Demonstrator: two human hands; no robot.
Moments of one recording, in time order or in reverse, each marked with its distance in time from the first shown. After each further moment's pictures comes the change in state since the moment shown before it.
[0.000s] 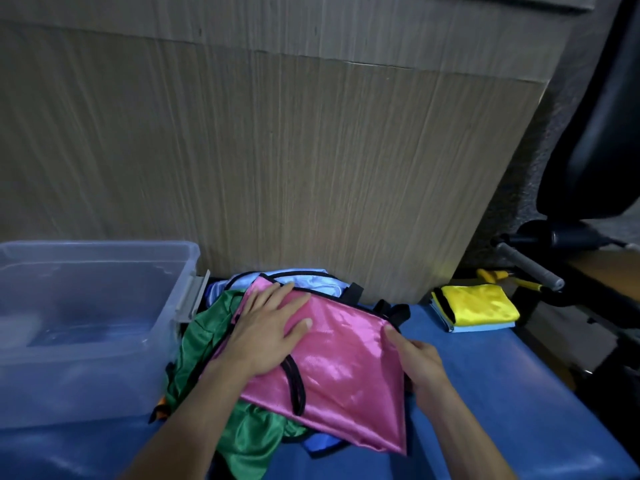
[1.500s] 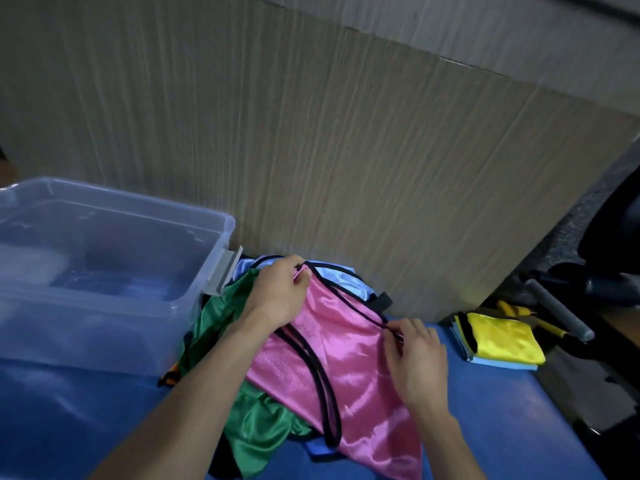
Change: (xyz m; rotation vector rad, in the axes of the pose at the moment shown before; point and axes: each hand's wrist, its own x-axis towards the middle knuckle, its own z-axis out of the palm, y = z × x) left_hand 0.015 0.008 -0.041 -0.580 0.293 -0.399; right_hand 0.004 -0.007 0.024 -0.901 0.223 -1.007
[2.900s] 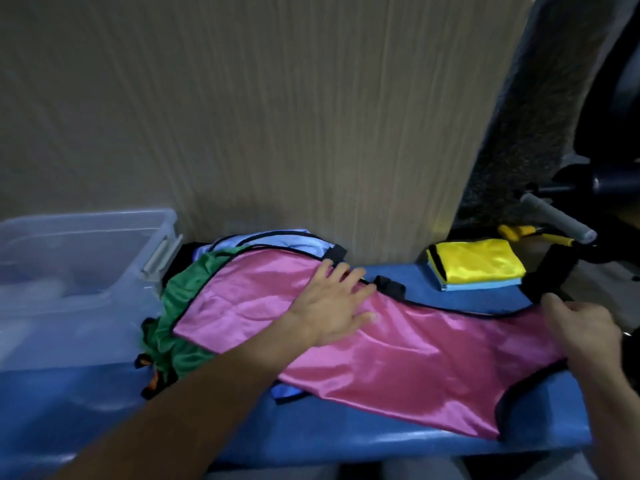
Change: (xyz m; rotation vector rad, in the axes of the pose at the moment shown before) left_hand -0.044 0.048 0.141 0.960 -0.307 0.853; right_hand -0.025 0.214 -0.121 0.264 0.017 0.903
